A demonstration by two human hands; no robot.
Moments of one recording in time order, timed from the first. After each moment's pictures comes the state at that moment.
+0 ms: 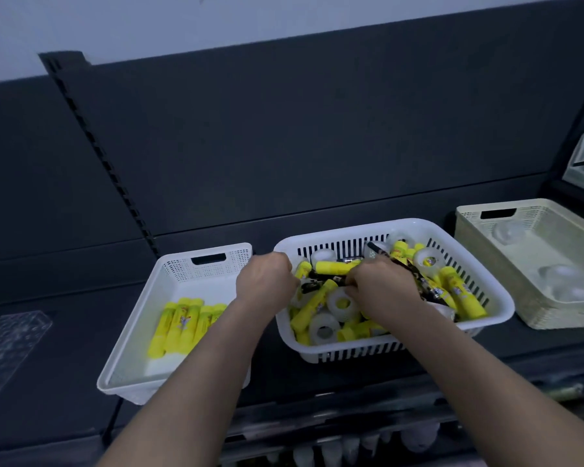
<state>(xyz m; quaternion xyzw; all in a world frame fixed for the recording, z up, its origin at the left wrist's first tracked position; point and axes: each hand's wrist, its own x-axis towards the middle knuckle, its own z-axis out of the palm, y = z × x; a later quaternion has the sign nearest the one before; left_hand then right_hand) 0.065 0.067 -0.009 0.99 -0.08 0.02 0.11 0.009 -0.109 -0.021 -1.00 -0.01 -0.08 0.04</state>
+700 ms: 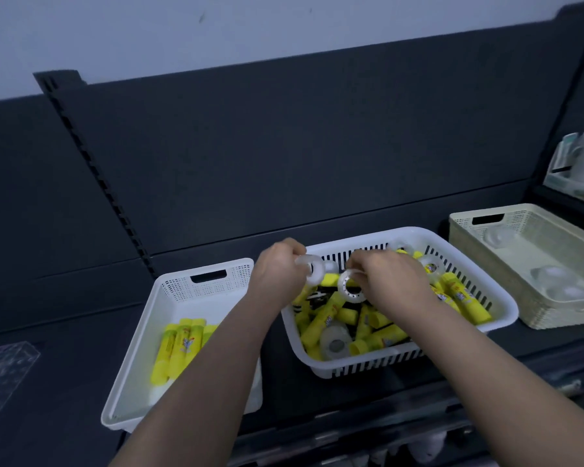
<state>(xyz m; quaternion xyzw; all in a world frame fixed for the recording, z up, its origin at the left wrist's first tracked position) 0.074 0.067 0.017 0.94 -0.13 0.04 0.33 0.009 -0.101 0.007 -0.98 0.02 -0.17 0.05</state>
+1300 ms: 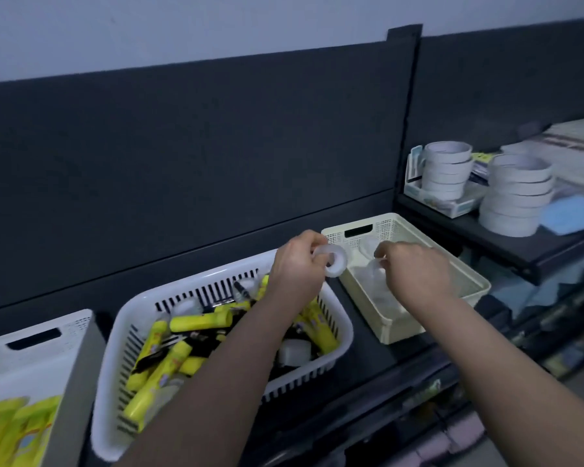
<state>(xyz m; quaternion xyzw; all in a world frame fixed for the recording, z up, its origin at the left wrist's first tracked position) 0.047 -0.192 0.017 0.86 -0.27 0.01 0.42 -0.033 -0.354 -0.001 -0.96 0.24 -0.17 -0.05</state>
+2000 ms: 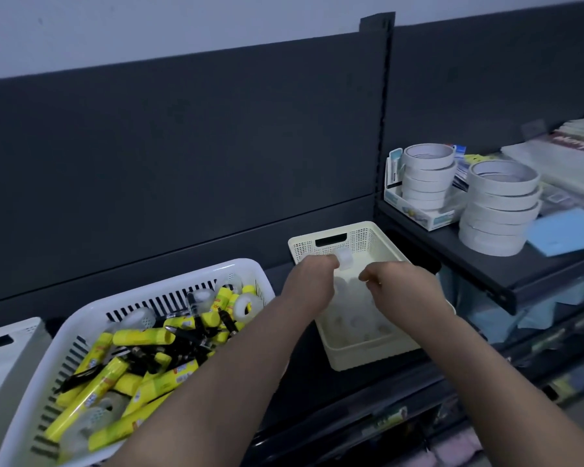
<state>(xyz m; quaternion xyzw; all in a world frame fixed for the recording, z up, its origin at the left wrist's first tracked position) 0.055 -0.312 -0.020 0.93 -0.33 0.00 0.16 -0.041 -0.437 -0.014 -0.98 0.16 -0.11 0.08</state>
